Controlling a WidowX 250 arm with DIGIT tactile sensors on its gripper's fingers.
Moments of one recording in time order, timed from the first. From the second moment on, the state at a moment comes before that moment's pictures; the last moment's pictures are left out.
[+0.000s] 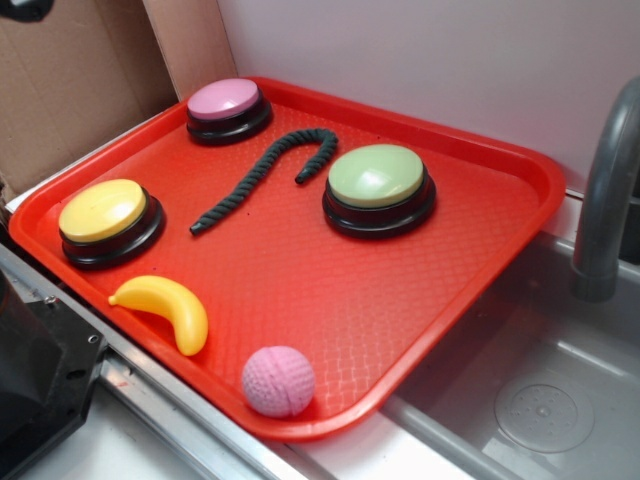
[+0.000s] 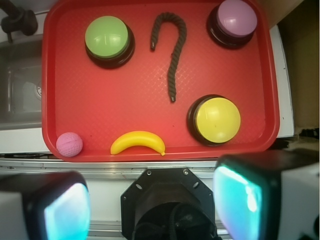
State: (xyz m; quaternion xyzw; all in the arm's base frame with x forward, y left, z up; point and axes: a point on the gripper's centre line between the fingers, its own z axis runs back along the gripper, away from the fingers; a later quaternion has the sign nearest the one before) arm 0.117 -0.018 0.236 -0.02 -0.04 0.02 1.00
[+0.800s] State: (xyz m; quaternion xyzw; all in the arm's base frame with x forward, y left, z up) arm 0.118 -0.017 0.195 -0.01 0.01 0.22 0.98
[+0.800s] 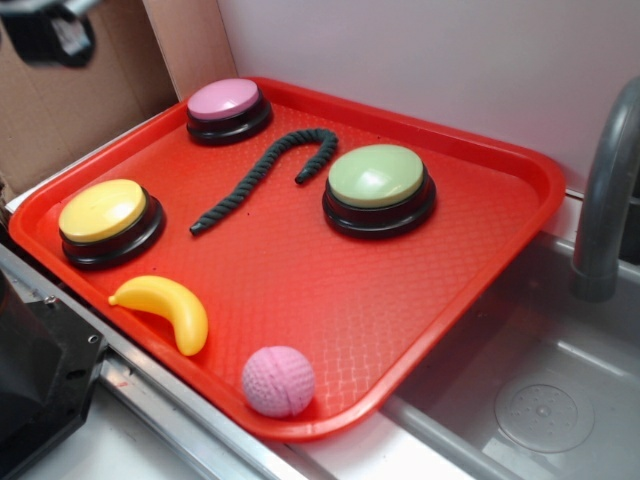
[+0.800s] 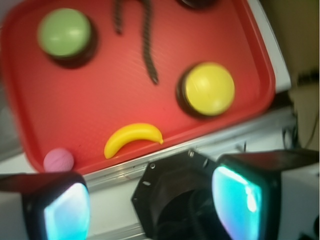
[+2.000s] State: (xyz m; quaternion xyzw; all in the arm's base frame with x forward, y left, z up) arm 0.135 -0.029 0.037 0.05 0.03 0.51 0.86
